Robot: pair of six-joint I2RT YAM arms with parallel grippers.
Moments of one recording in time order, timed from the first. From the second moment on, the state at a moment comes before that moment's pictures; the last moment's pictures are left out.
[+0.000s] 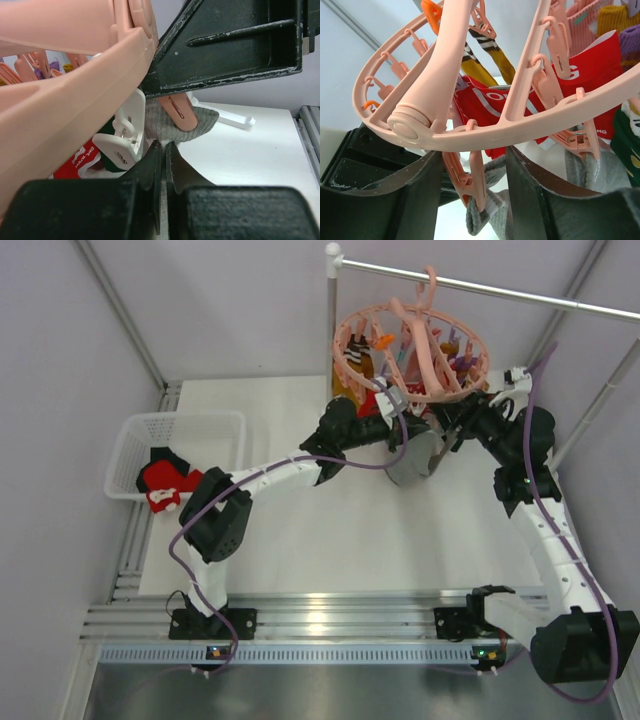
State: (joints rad) left arm -0.79 1.94 1.48 0.64 0.56 -0.03; right arm 0.06 1.04 0.93 0.11 -0.40 0.47
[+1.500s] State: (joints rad) left arm -0.22 1.42 1.48 -0.66 0.34 -0.06; right arm -0.26 0.82 0.89 -0.25 -0.63 0.14
